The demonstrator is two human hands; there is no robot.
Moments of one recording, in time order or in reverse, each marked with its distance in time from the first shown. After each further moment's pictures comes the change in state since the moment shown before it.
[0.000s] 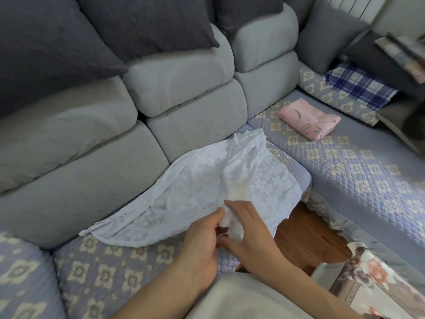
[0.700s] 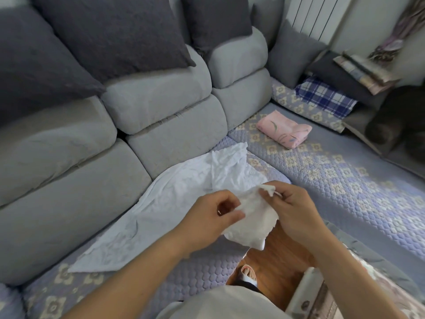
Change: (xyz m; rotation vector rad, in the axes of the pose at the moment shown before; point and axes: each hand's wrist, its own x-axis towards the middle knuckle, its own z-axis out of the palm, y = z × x) left_hand 0.031 0.044 0.025 0.967 -0.495 0.674; right_hand 0.026 -0.024 -0.120 0.187 0.137 0.216
